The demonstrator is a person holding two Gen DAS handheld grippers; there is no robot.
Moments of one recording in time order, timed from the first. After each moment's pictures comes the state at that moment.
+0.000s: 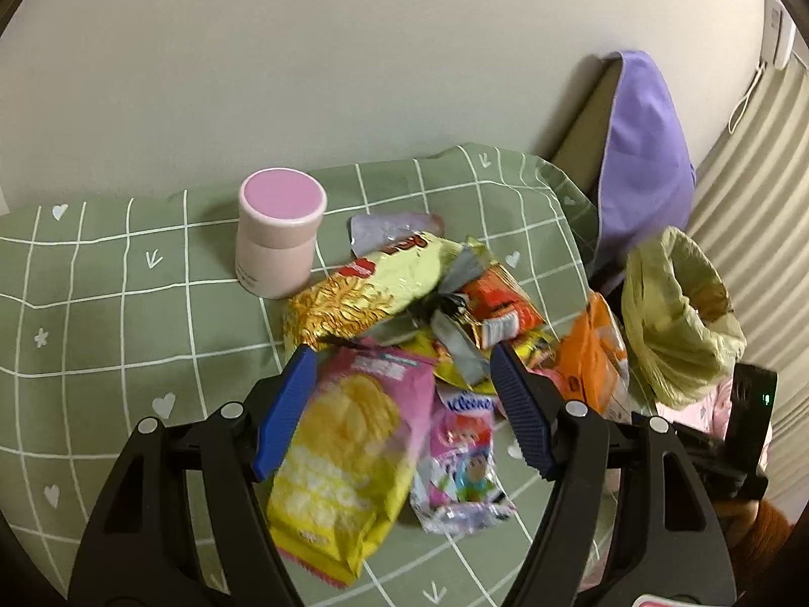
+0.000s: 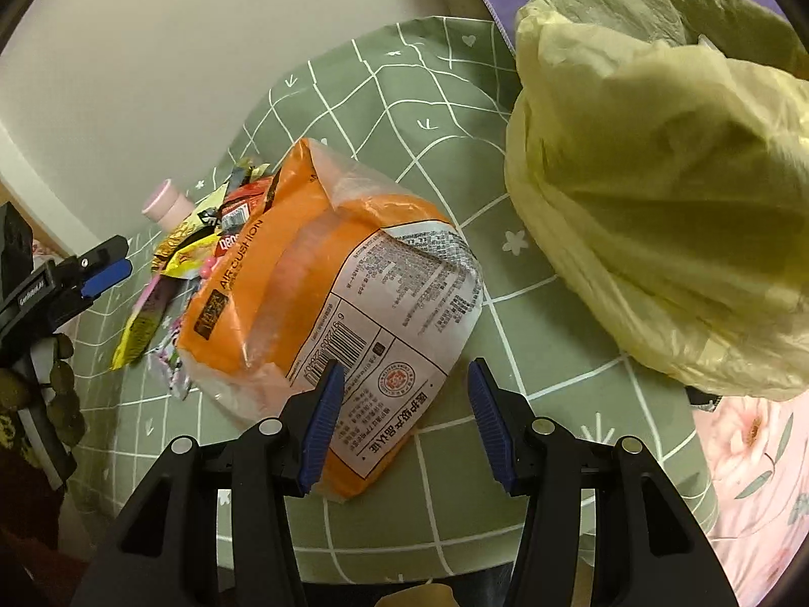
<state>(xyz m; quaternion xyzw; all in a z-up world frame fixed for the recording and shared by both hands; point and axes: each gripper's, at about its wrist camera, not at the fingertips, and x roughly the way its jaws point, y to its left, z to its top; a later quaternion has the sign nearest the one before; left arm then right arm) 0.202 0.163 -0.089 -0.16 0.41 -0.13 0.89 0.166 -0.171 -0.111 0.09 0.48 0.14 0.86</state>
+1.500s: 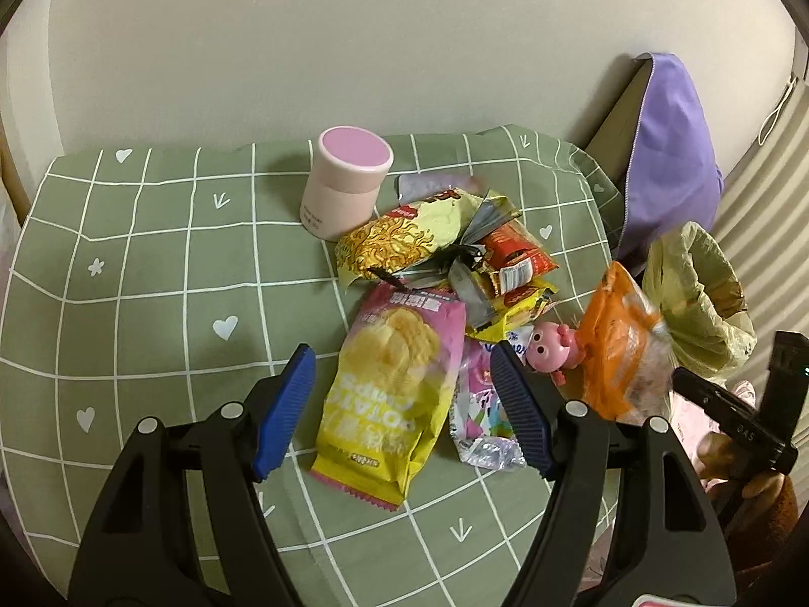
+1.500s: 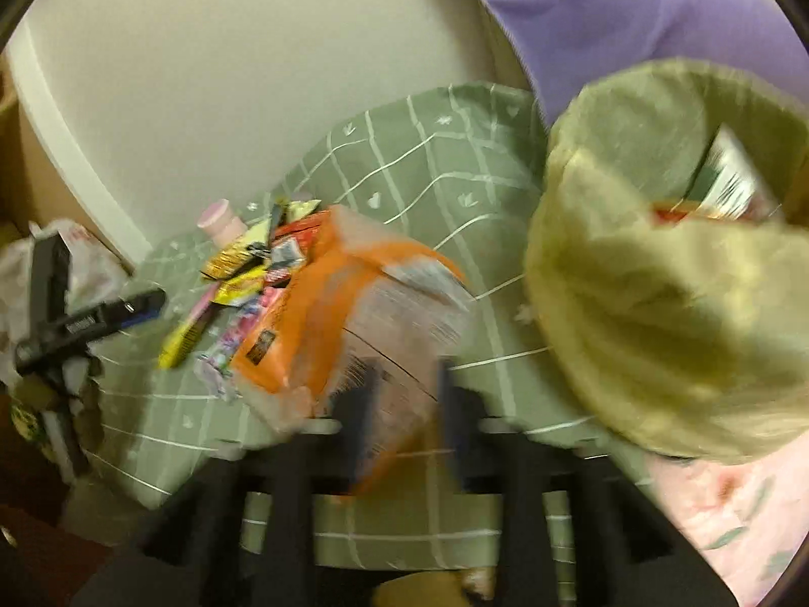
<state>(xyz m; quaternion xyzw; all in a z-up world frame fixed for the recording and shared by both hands) 0.167 0.178 -0.087 -0.17 0.45 -0.09 0.88 0.164 -0.184 -0.071 0.09 0.44 0.21 0.87</state>
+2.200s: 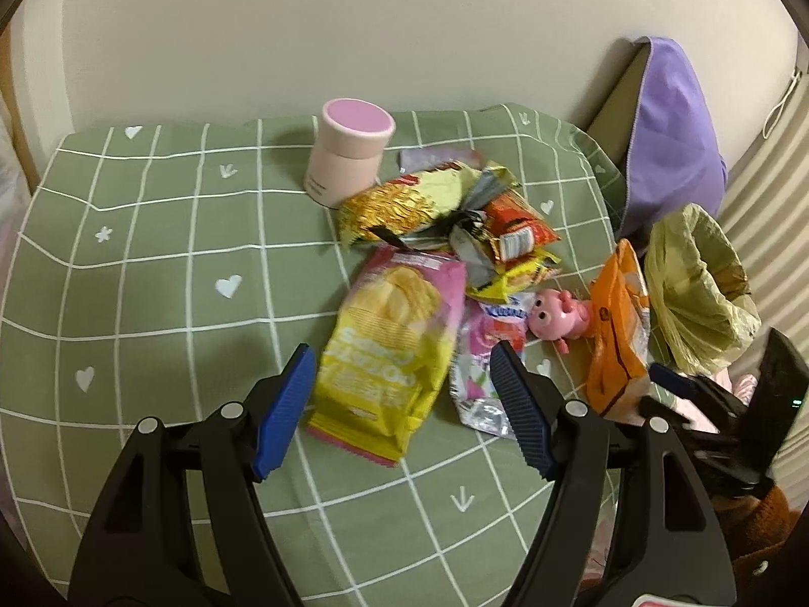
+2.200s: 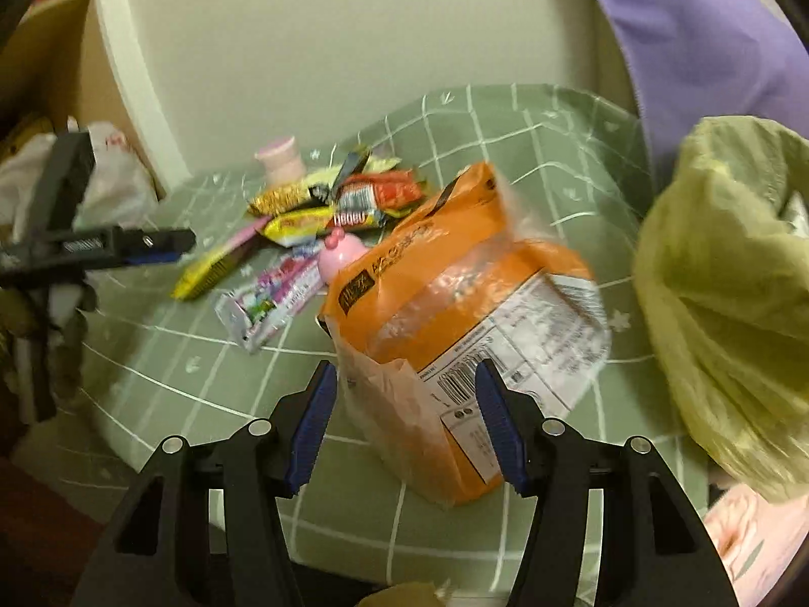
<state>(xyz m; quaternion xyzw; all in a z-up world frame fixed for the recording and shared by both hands) 0.151 0.172 -0.093 -0.16 0.46 -0.09 0.87 0.145 -0.121 -0.094 -0.04 0.42 0.26 0.87</state>
